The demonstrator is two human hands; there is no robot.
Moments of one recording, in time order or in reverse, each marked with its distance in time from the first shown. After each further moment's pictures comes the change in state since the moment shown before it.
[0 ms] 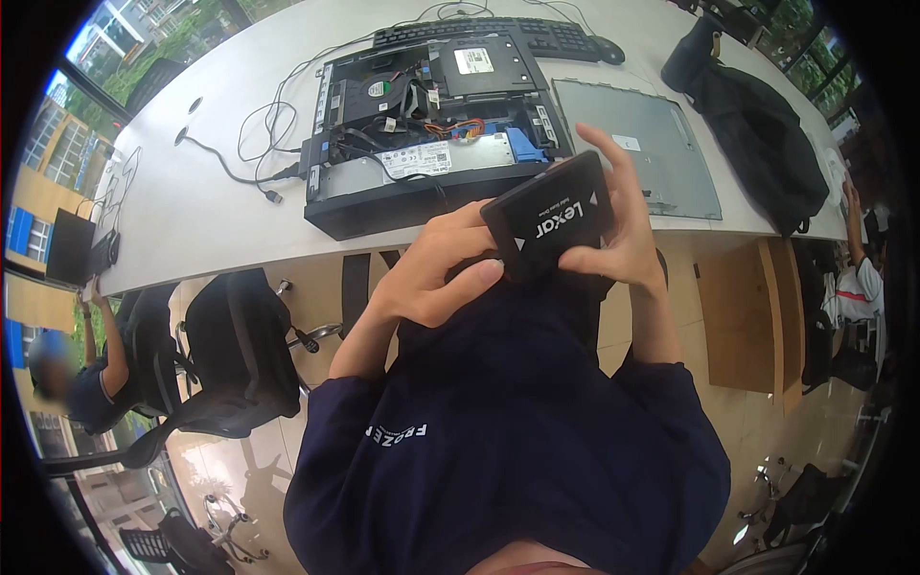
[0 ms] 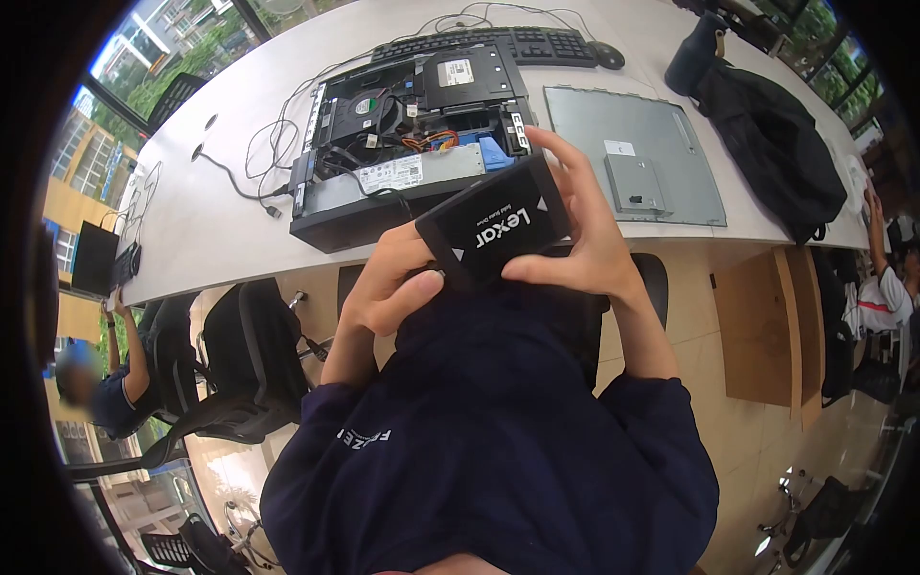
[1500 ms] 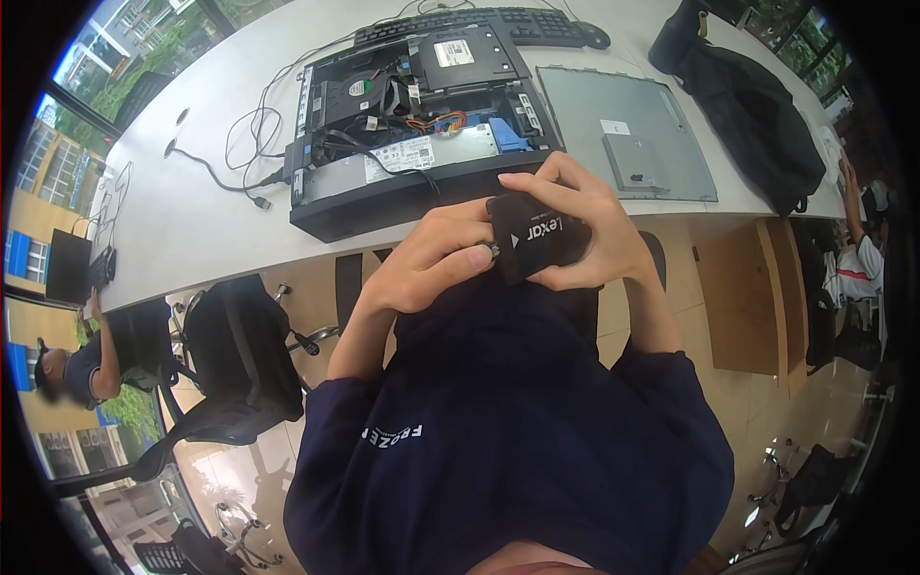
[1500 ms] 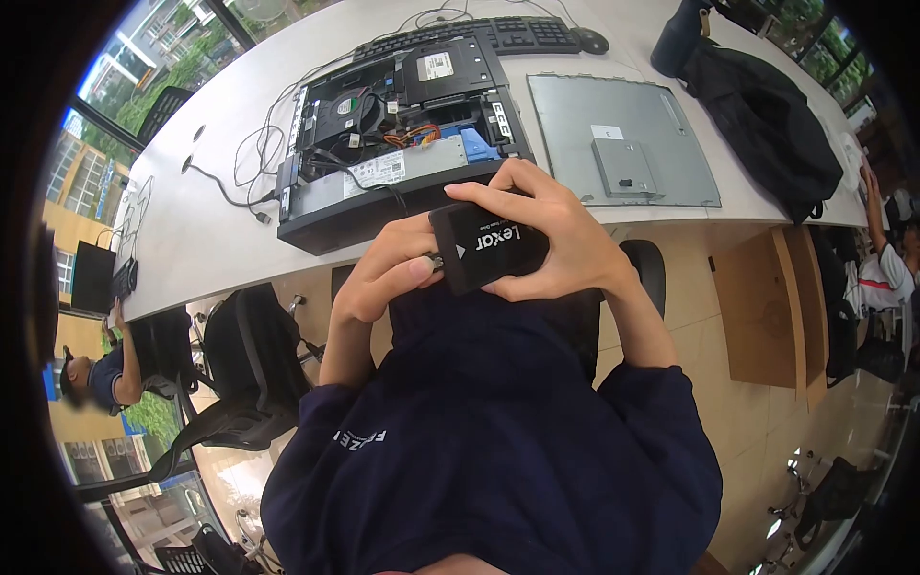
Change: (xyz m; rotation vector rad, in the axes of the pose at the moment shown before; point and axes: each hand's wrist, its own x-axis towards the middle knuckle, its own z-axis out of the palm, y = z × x) left_hand 0.009 -0.003 -0.009 -0.148 -0.227 -0.126; right_hand 0.006 -0.001 0.000 -0.423 -0.178 -0.153
